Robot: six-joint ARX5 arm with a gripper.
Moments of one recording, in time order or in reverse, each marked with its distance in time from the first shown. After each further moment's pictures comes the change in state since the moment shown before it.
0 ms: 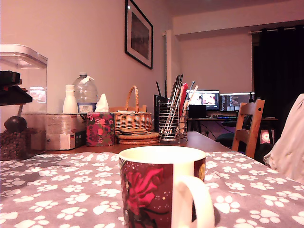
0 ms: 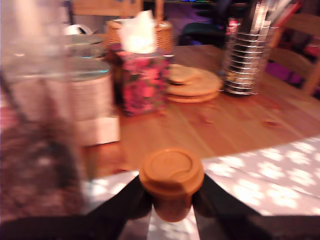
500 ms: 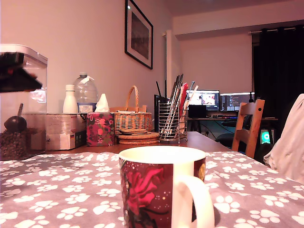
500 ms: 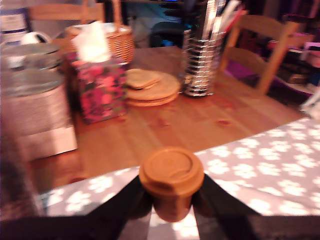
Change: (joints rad) arm -0.084 -0.187 -0.022 -0.158 0.017 0.009
